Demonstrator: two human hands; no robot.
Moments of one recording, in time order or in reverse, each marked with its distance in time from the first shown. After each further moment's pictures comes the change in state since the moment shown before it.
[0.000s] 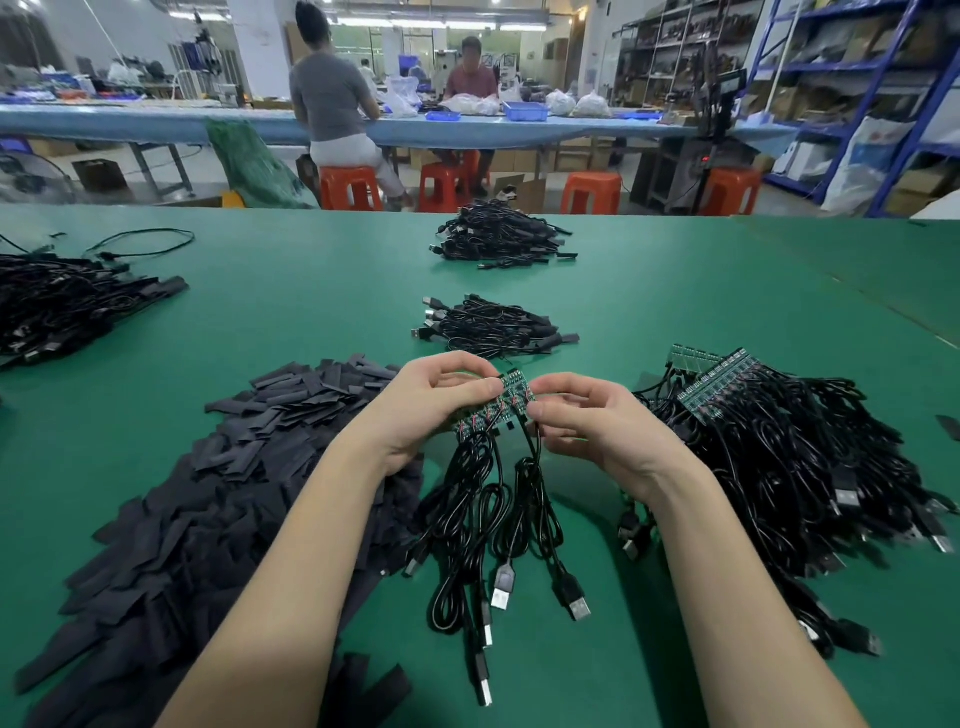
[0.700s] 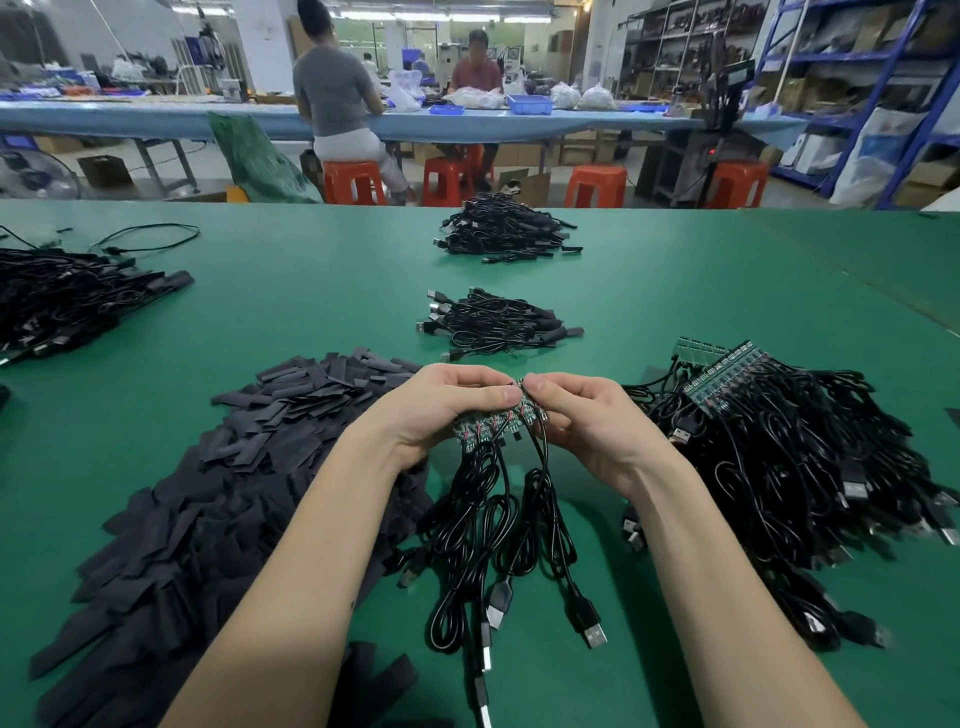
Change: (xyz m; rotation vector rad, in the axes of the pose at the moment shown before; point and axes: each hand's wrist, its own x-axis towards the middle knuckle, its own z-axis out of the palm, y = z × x) left_hand -0.002 0.003 0.008 -0.166 -0.133 -0.196; right_hand 0.003 0.007 0.014 0.089 0.006 -0.011
